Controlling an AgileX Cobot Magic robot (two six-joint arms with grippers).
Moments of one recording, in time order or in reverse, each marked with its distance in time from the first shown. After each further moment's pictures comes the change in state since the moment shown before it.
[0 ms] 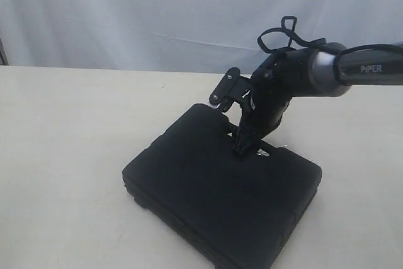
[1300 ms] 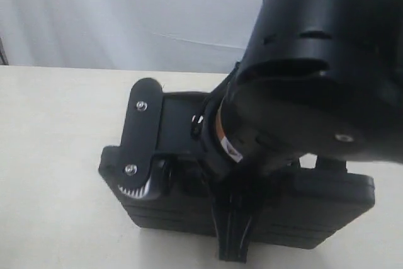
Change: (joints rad) left arm 0.000 0.000 0.000 0.000 0.000 0.000; right arm 0.632 -0.649 0.162 0.015 0.544 -0.094
